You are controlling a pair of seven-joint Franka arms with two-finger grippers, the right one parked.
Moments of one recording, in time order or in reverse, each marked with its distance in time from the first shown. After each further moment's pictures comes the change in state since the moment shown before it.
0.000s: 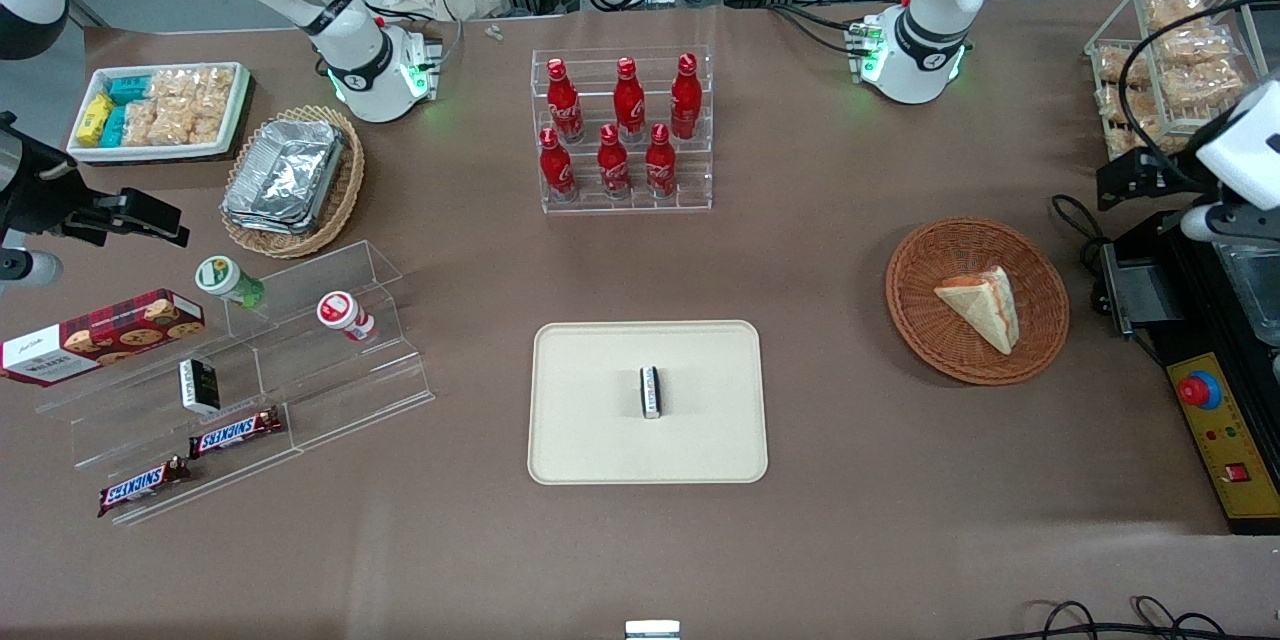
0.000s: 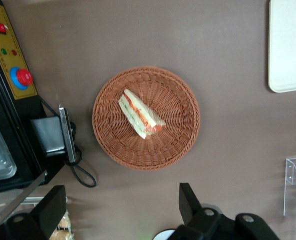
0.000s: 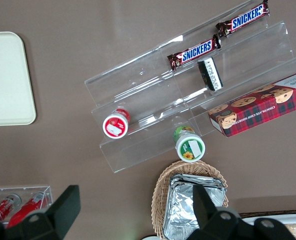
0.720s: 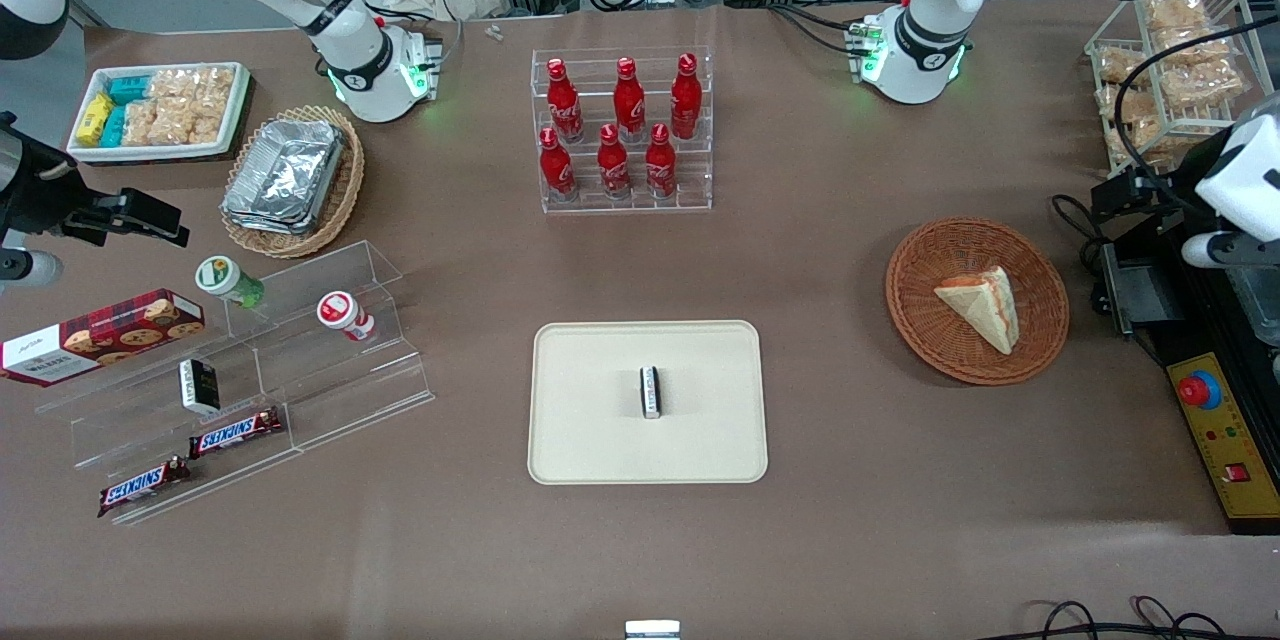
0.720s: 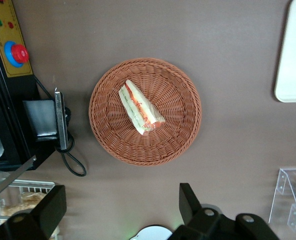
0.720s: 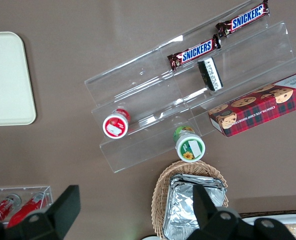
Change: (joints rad) arm 0.008 0.015 0.002 -0.045 -0.002 0.010 -0.134
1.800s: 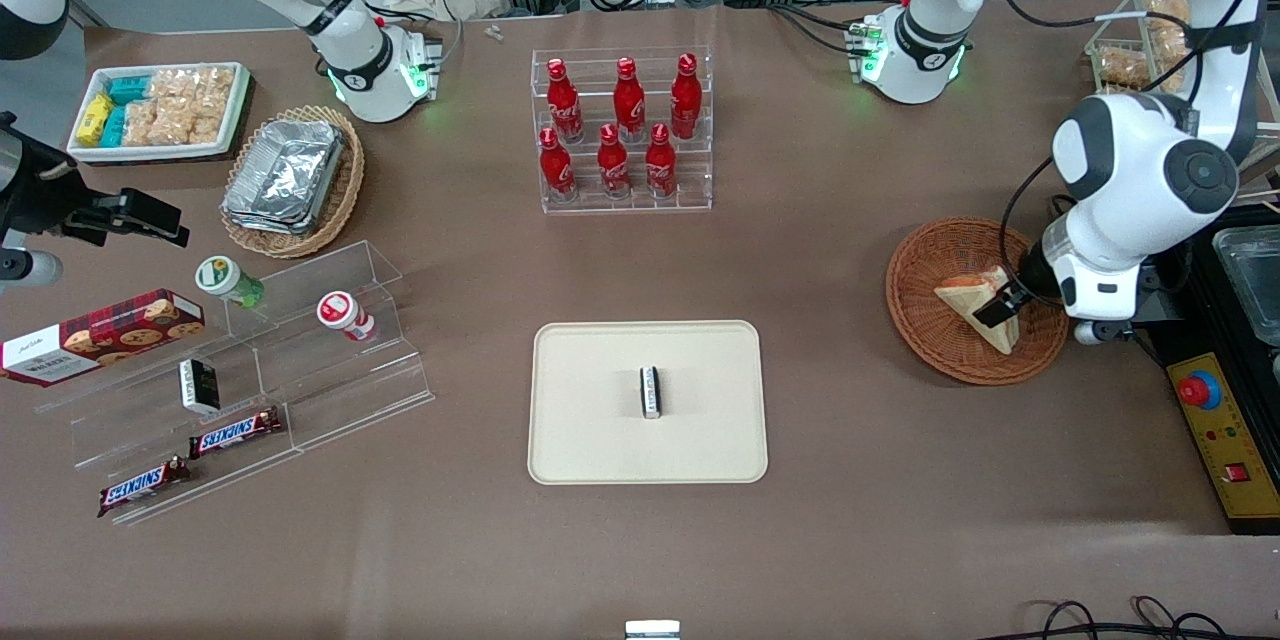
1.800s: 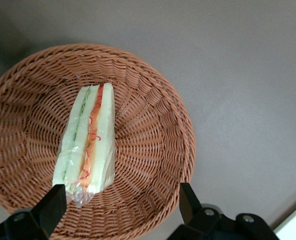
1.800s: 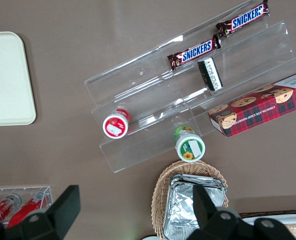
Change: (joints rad) arm 0.019 0.066 -0.044 -0.587 -0.091 0.796 -0.705
